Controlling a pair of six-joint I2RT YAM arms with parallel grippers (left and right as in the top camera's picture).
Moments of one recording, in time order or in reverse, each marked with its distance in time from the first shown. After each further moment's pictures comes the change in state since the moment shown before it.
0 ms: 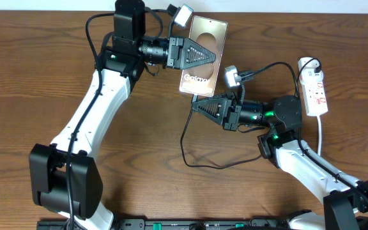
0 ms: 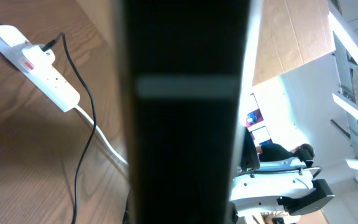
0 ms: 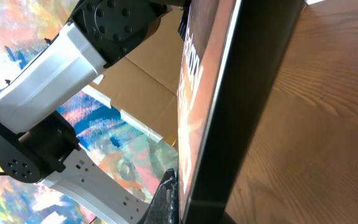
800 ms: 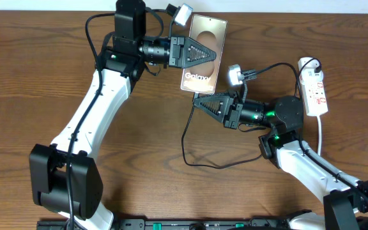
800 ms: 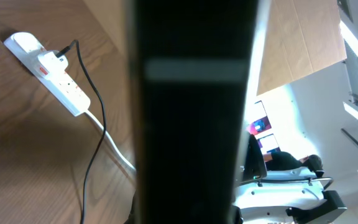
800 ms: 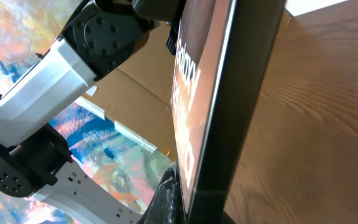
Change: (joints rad) left arm -0.006 0.000 0.003 -0.018 -0.050 0.012; right arm -0.013 0.000 -0.009 0.001 0.049 0.000
